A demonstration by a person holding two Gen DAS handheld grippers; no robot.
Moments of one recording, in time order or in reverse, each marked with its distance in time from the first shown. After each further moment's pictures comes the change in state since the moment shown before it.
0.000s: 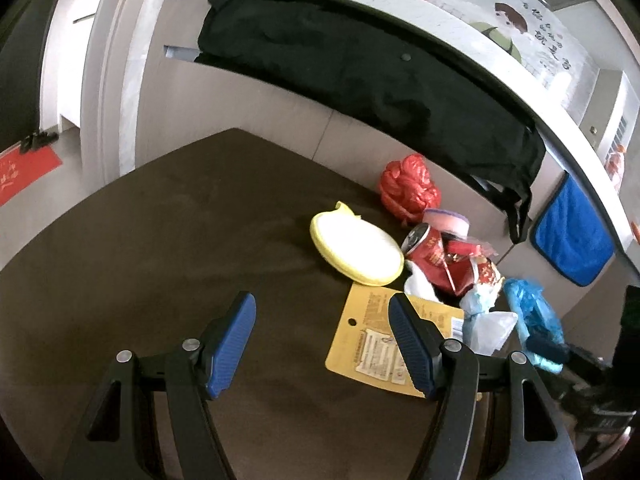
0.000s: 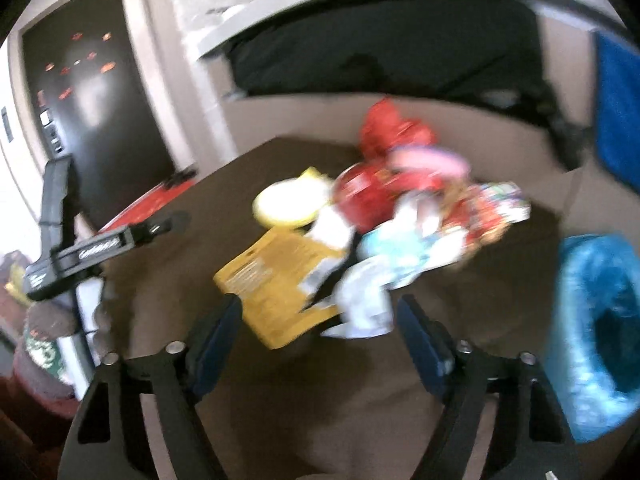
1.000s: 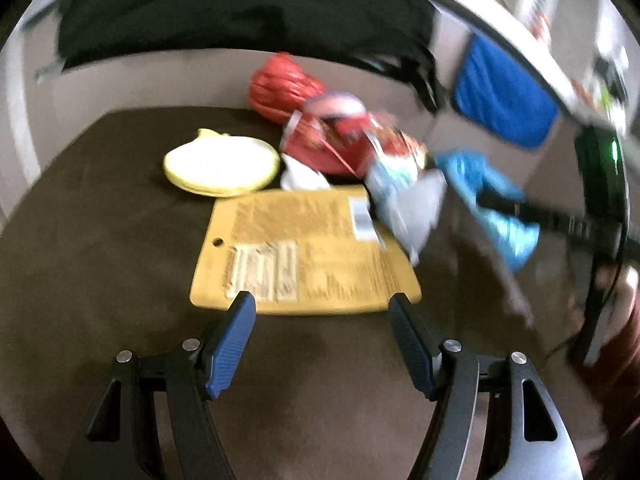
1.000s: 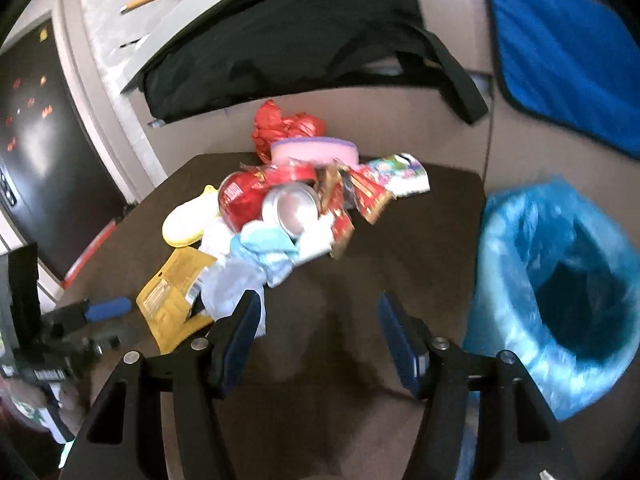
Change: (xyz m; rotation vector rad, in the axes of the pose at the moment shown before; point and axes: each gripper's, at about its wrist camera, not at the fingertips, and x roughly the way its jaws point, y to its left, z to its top) left arm 0.022 -0.087 -0.049 0.409 0.247 -0.155; right arm -0.016 -0.089 -0.017 0.217 -0.044 -0.178
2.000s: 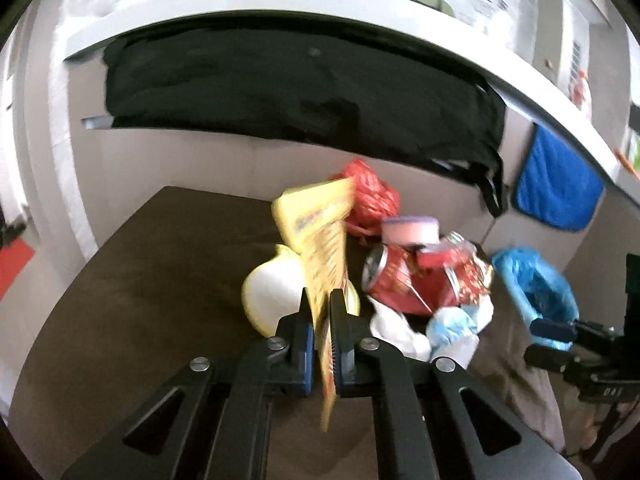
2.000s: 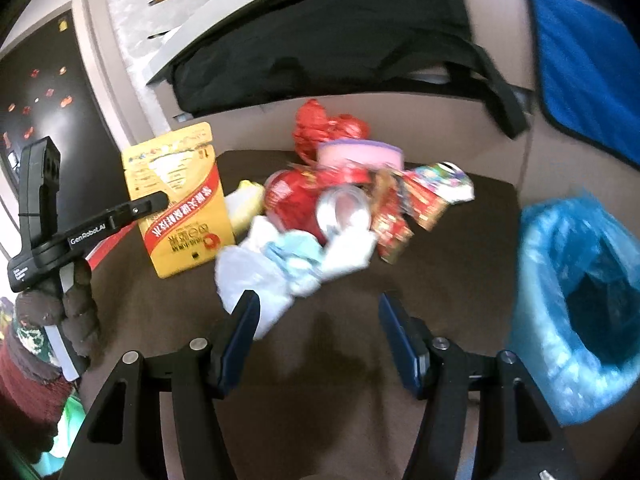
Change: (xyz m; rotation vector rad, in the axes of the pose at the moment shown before) left arm -0.022 0.069 0.081 -0.139 -0.235 0.143; right arm 0.009 0.045 0.006 -0.072 -0.009 0.062
